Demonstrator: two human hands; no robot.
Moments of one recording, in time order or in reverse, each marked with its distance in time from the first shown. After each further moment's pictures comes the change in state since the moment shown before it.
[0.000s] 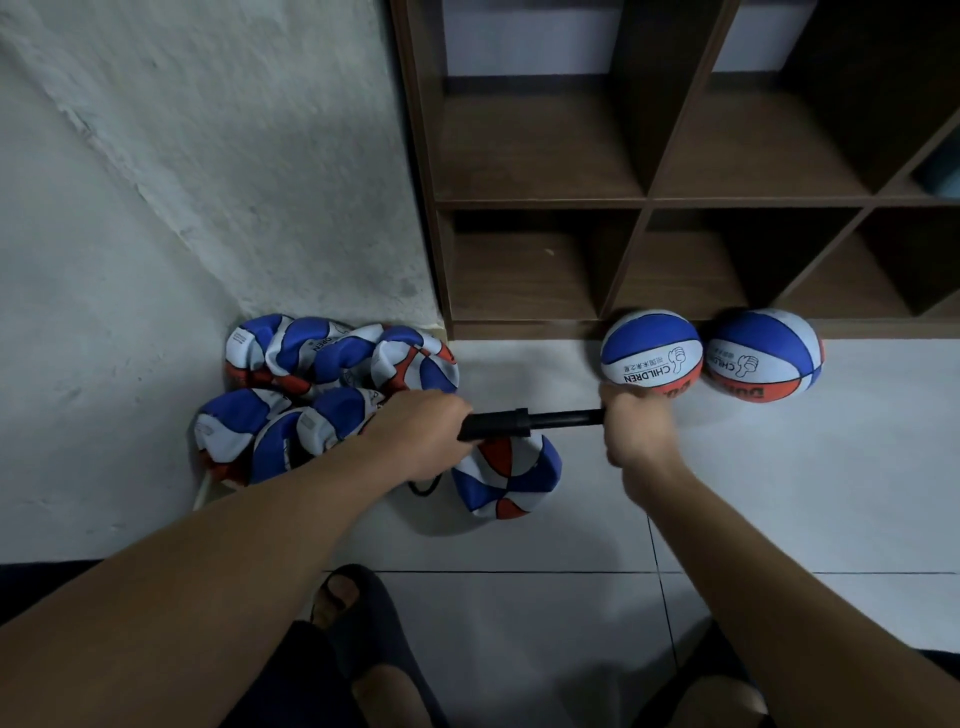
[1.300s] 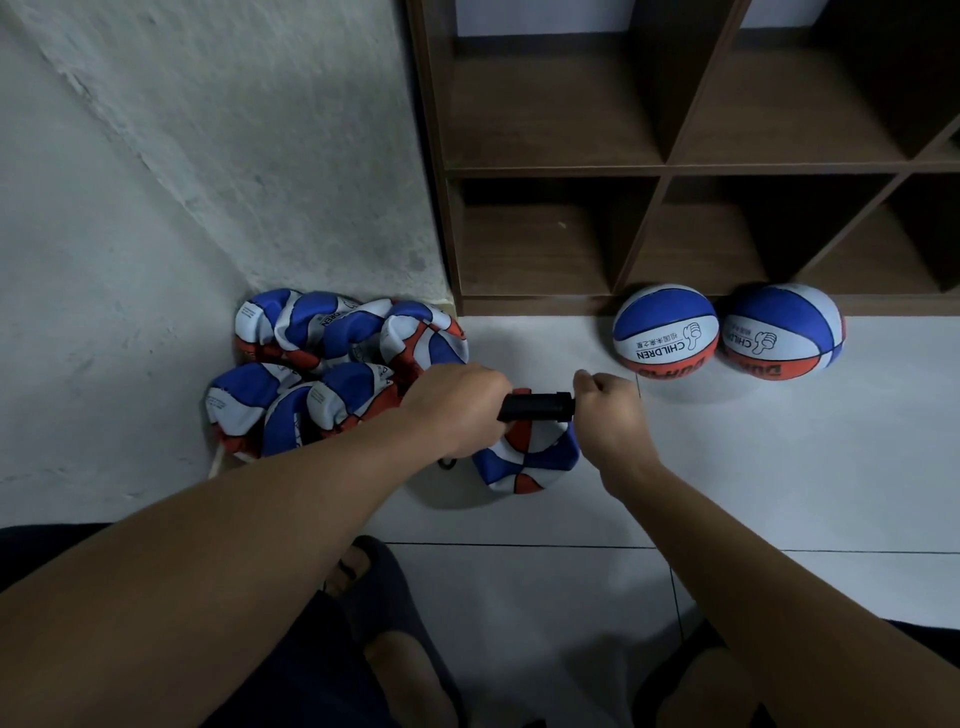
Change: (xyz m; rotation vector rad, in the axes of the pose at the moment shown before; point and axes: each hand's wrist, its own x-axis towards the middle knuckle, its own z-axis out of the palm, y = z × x) left_hand 0.002 0.034 -0.010 0.096 0.018 0.073; right_hand -0.022 0.012 0.029 -0.140 -0.123 -0.078
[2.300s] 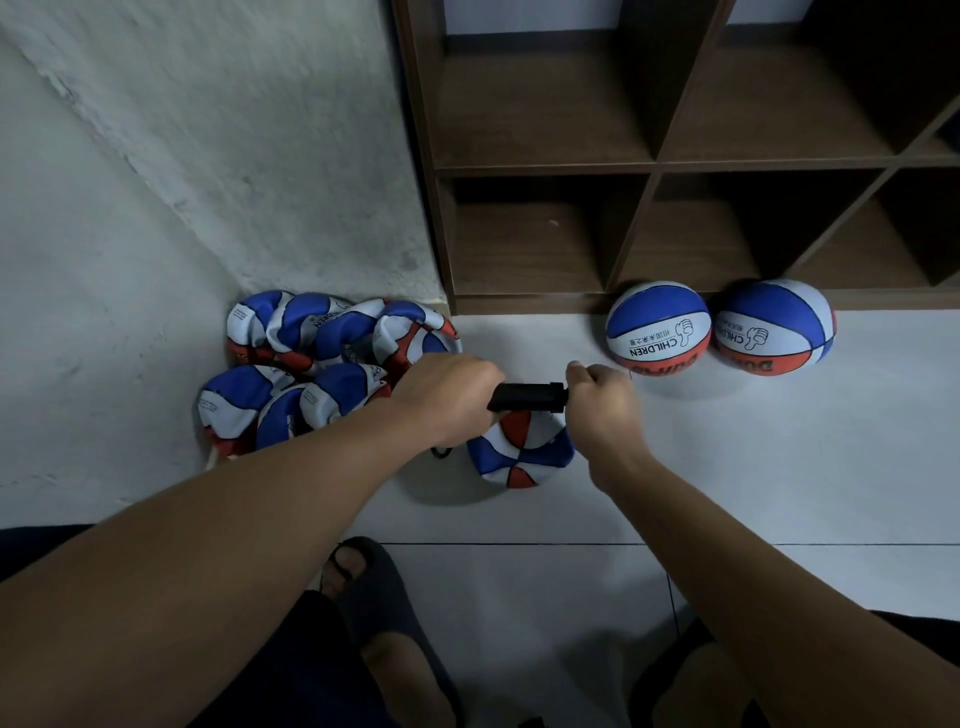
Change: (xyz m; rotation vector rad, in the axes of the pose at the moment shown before) left_hand 0.006 -0.006 -0.006 0.003 0.044 0.052; right_hand -0.001 -0.008 0.002 0.047 0.052 0.025
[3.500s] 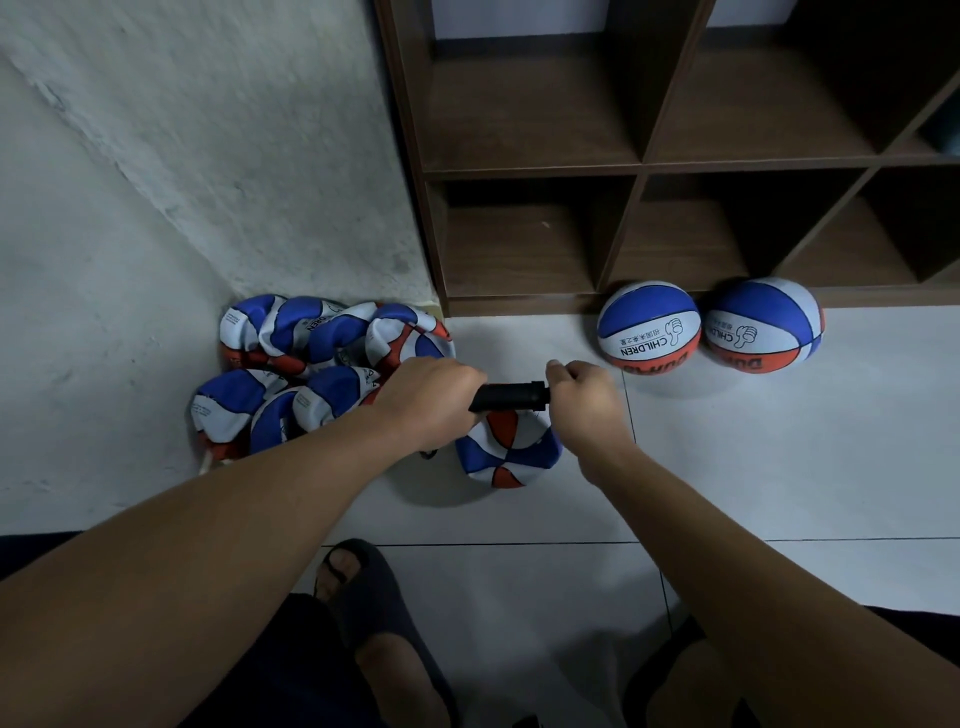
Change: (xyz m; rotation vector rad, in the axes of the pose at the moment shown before) left_hand -0.003 -0.010 0.010 0.036 0.021 0.012; right_hand 0.002 -0.004 -0.001 -0.048 -0.059 -0.017
